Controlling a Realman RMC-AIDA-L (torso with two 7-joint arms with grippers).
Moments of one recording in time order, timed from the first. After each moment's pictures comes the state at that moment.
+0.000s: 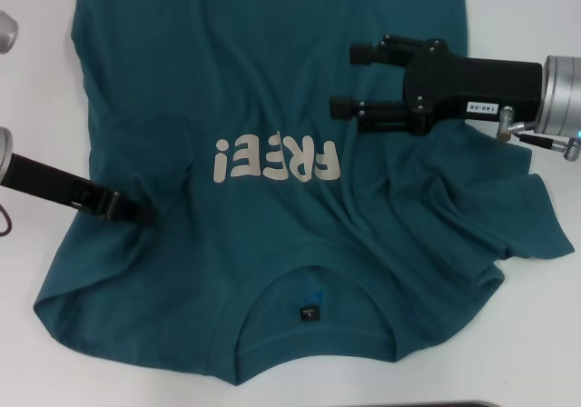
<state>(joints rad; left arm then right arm) -0.57 -2.10 -2.29 -1.03 -0.62 1.70 -2.32 0.56 2.08 -0.82 -0.56 -1.79 -1.52 1.25</state>
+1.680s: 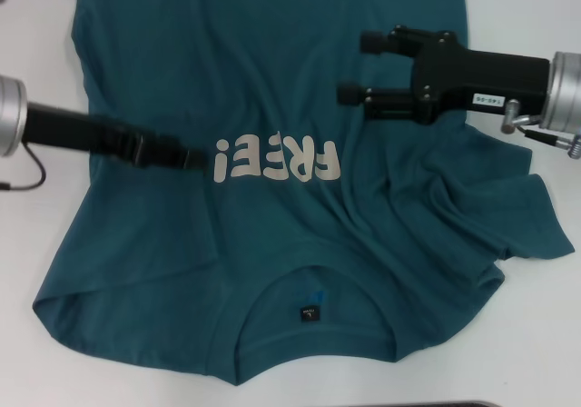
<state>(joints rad) -0.59 -2.15 -2.42 -1.05 -0.76 1.67 -2.13 0.55 2.08 -0.78 -0.55 -1.78 -1.50 1.25</state>
